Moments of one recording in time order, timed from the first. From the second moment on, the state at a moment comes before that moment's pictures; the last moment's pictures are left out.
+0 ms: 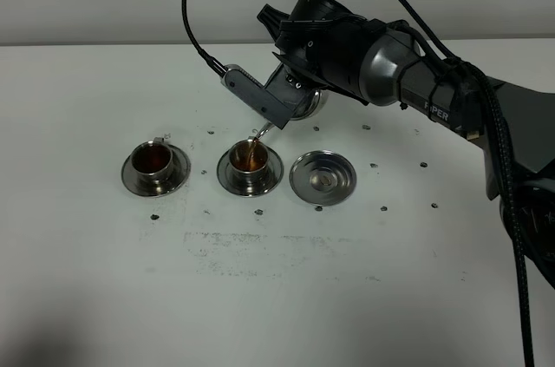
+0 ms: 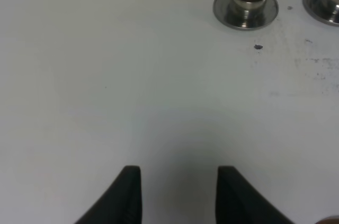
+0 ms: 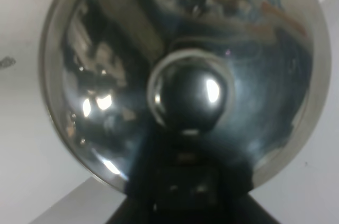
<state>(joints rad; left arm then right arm) 0.04 0.00 -0.46 -0.08 1.07 0.12 0.63 2.25 -1.93 -0.74 0.84 -1.39</state>
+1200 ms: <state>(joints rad) 0.04 0.00 -0.46 -0.08 1.07 0.12 0.65 2.25 -1.93 -0.83 0.81 -1.41</state>
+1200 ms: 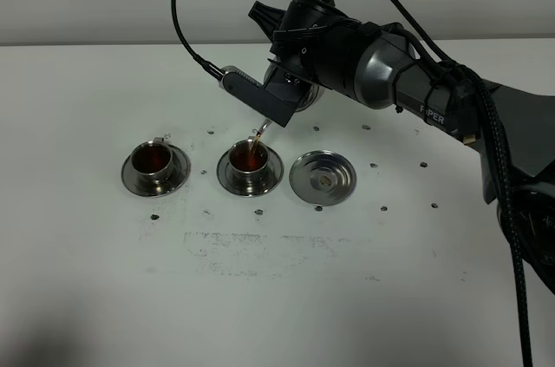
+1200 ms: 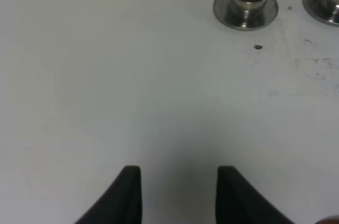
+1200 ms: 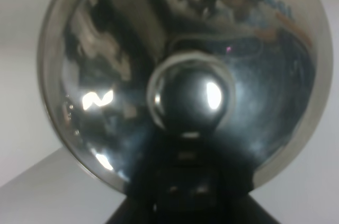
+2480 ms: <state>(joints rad) 0.04 0.00 -0.46 -0.08 1.07 0.12 0.65 2.25 -1.93 -0.86 0.79 -1.42</state>
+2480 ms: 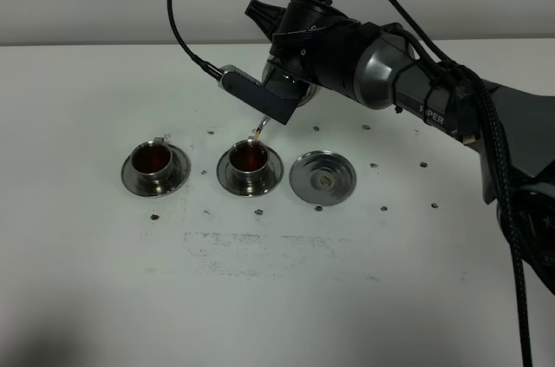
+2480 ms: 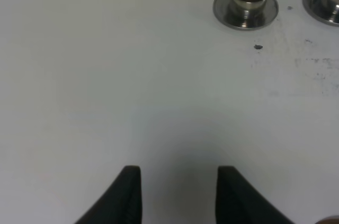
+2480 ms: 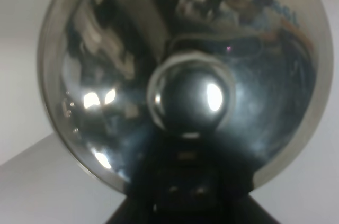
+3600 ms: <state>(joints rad) 0.04 0.00 -0.46 -0.08 1.07 0.12 0.59 2.13 -1.93 -0.43 0.87 -1.36</state>
